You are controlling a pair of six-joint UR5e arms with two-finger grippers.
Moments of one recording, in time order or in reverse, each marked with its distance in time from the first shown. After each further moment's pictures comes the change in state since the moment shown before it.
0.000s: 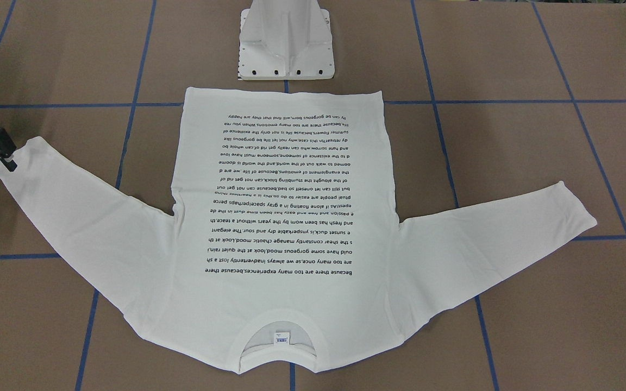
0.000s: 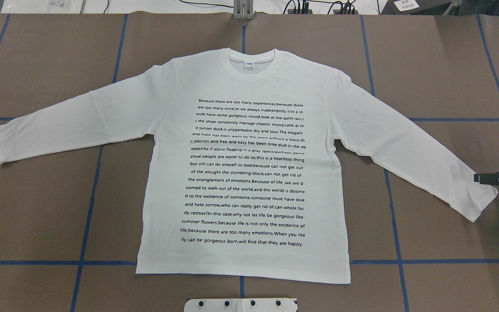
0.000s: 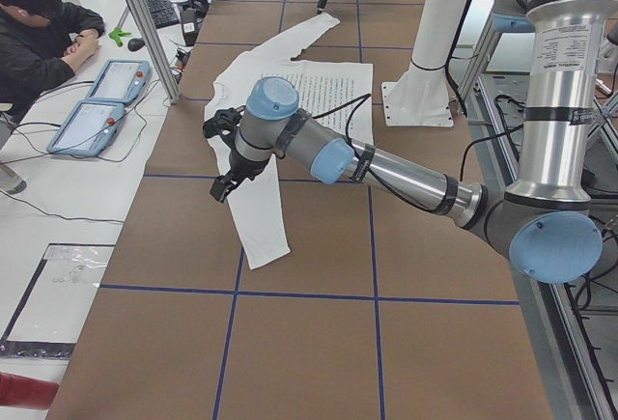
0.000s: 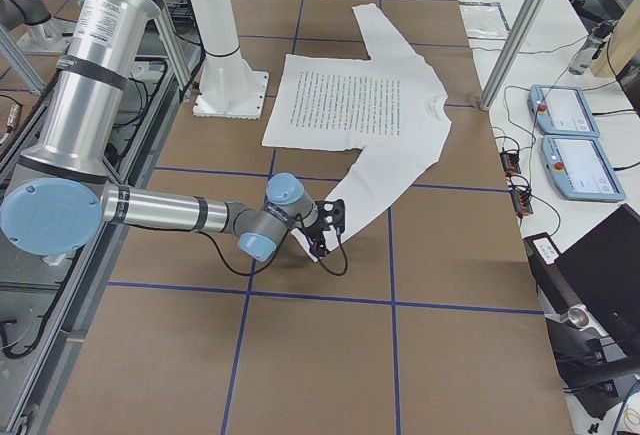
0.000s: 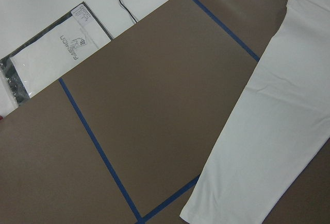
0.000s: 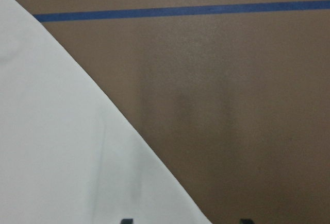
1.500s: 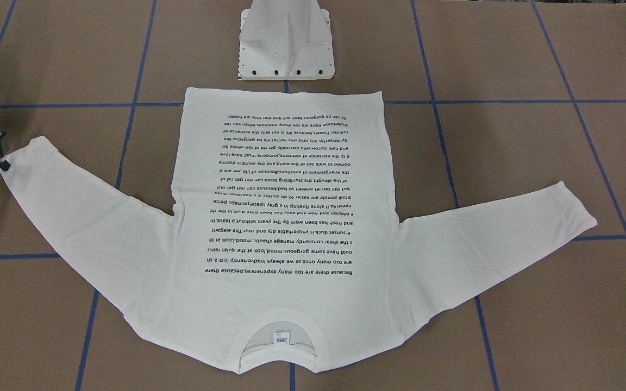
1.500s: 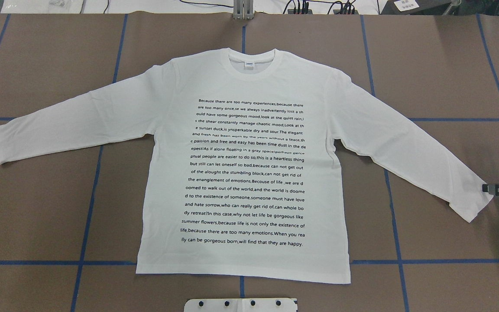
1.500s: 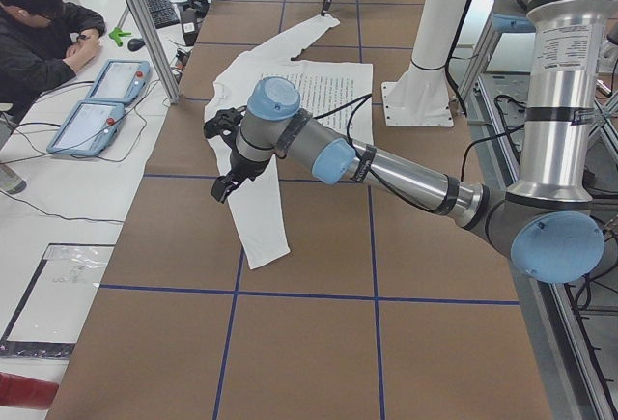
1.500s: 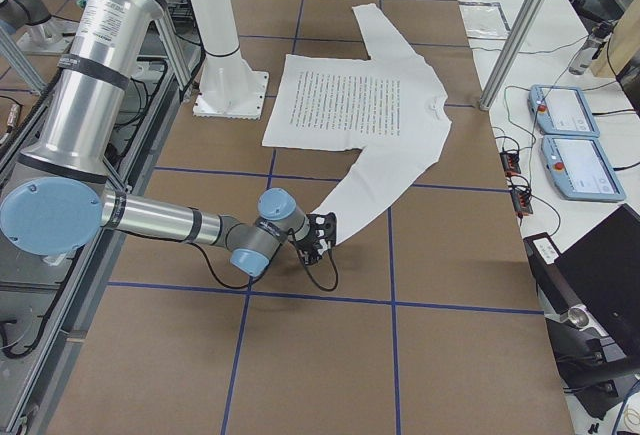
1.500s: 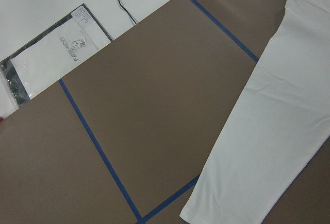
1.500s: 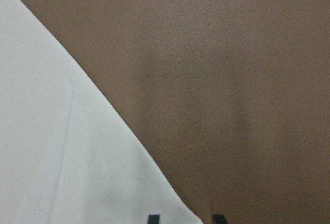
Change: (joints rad) left arm -0.003 0.006 -0.004 -0.001 0.000 0.002; right arm -0.036 -0.015 -0.041 0.063 -0.005 0.026
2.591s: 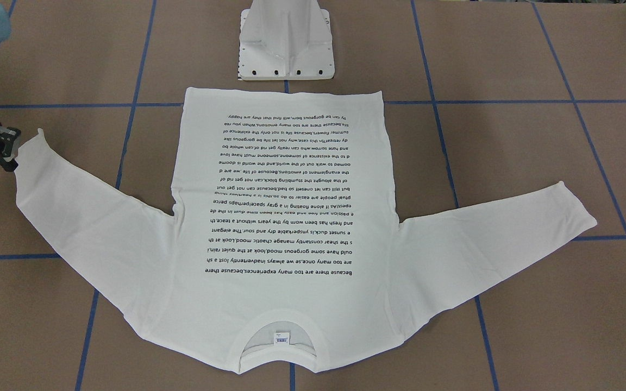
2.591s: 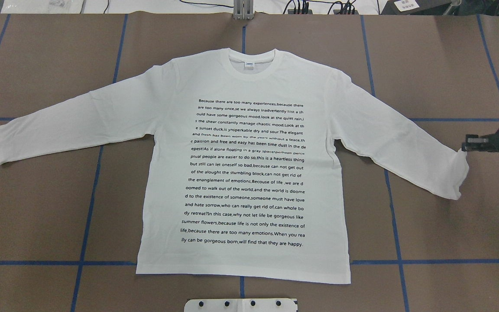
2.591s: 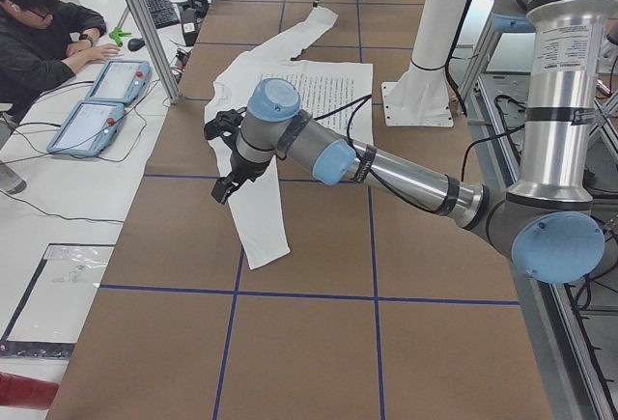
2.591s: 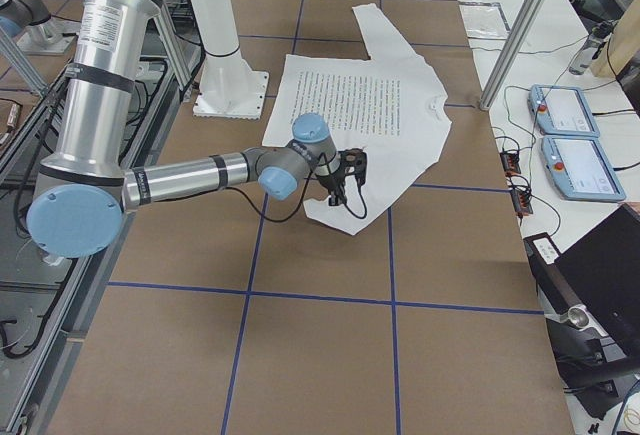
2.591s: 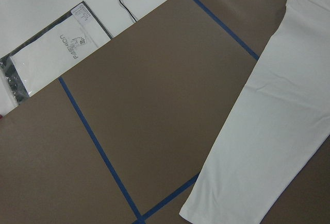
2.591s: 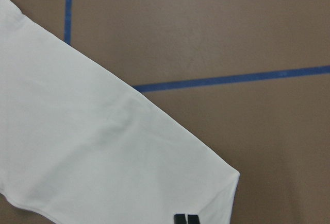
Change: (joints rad) left arm 0.001 0.001 0.003 0.000 0.000 -0.001; right arm 0.116 0.209 0.397 -0.720 0.066 -0.020
